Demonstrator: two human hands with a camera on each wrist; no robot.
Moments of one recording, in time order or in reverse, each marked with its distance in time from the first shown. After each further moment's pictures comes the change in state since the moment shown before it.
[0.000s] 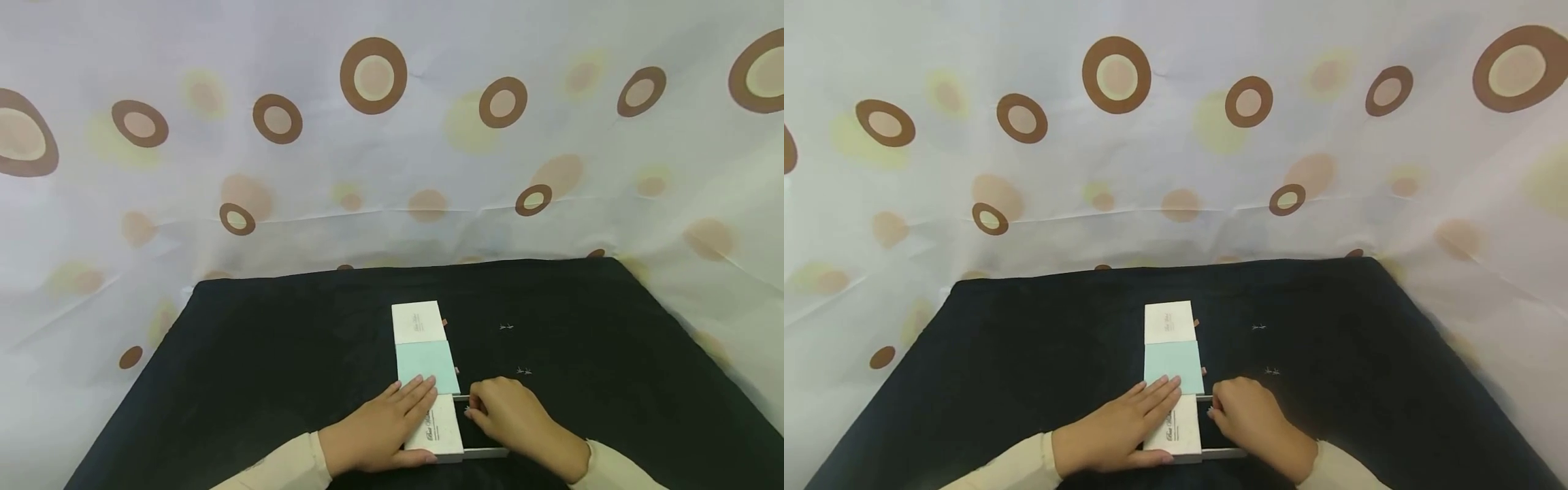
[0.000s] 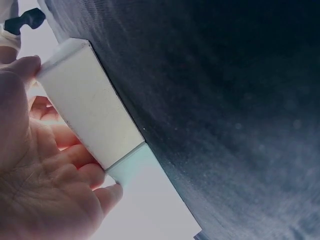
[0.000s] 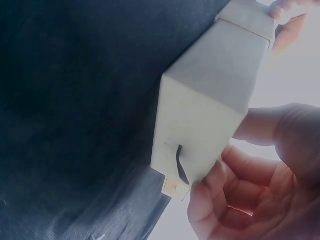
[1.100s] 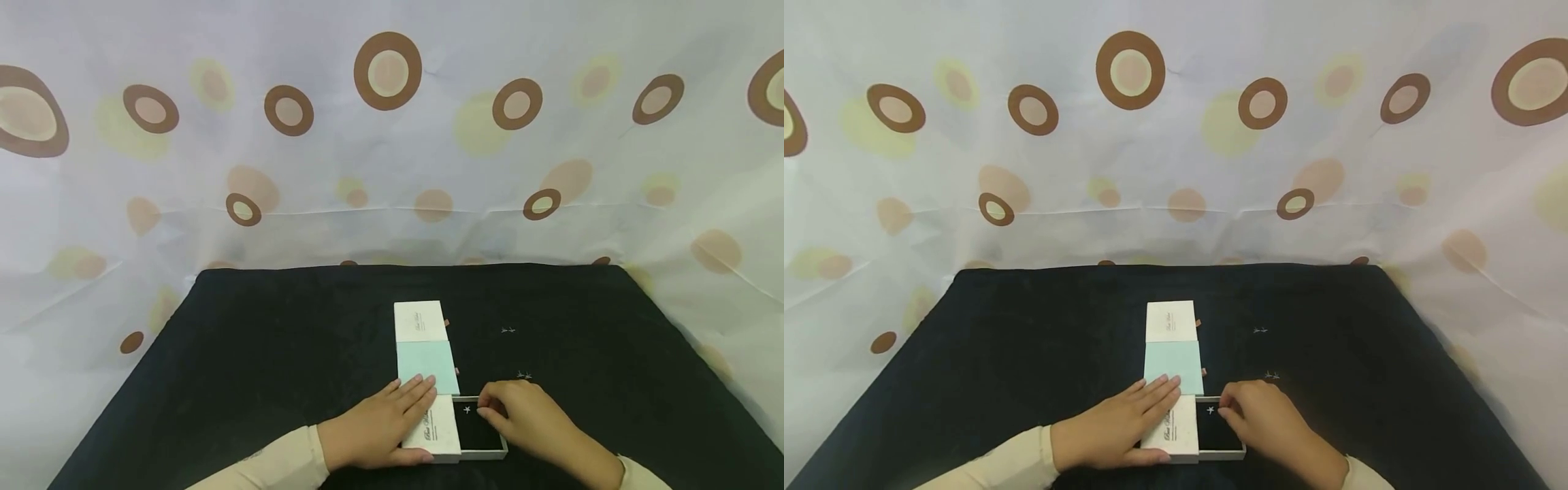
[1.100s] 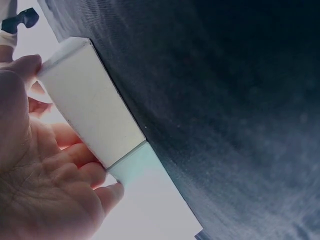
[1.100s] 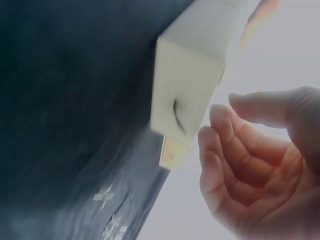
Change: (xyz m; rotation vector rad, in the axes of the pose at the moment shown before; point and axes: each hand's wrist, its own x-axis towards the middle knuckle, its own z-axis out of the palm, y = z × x) left_hand 0.000 0.002 -0.005 0.013 -0.006 -0.003; right_hand -0.009 0.019 -0.020 0.150 -0.035 -0.073
